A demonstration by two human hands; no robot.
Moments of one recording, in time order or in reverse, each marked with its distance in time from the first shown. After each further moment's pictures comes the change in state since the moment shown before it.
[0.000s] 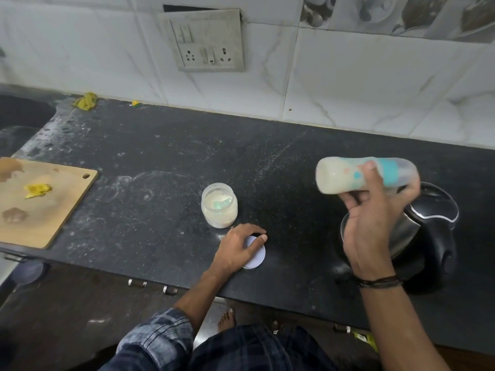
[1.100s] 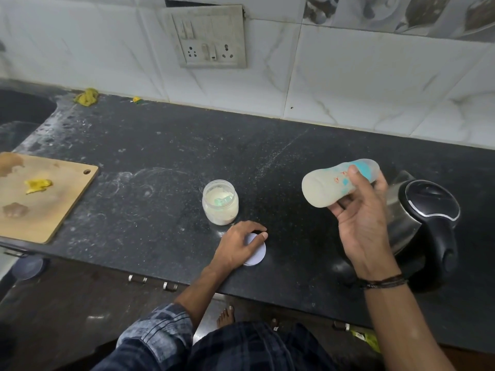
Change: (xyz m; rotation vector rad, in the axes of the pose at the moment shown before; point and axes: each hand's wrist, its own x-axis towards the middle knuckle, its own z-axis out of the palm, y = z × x) left_hand 0.000 -0.001 0.000 0.017 -0.013 0.001; right_hand -0.002 0.006 -0.007 -0.022 -0.106 0.262
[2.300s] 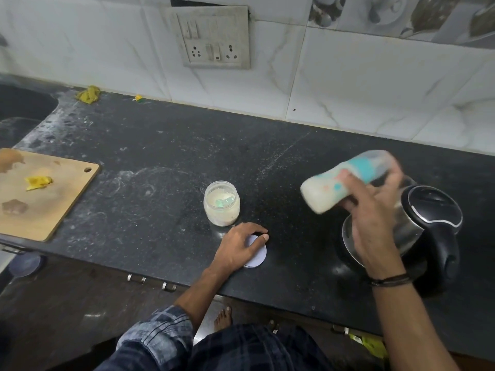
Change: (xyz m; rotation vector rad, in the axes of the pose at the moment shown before) left_hand -0.001 -0.001 -0.001 -0.006 0.008 0.004; right_hand 0.009 -0.006 0.003 -0.198 -0.067 -0.283
